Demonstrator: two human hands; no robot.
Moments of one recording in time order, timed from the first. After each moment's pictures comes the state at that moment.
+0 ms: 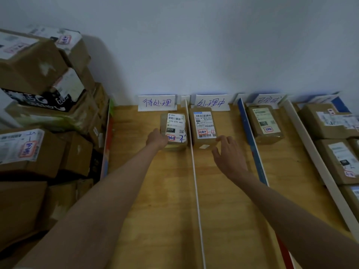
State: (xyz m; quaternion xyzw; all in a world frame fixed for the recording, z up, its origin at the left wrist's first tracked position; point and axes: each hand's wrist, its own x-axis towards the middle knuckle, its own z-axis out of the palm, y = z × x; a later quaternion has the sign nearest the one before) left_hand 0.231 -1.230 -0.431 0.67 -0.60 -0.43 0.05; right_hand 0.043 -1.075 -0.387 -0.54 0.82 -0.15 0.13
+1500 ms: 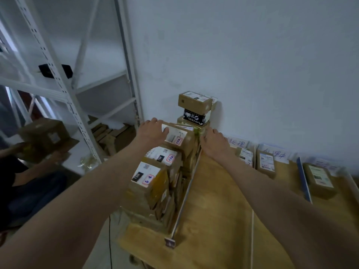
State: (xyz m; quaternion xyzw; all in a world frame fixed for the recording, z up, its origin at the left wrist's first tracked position) left_hand 0.606 -0.958 -0.134 0.70 -0.71 0.02 0.08; right_hand 0.376 -0.951 -0.151 -0.74 0.64 -0.18 0.10
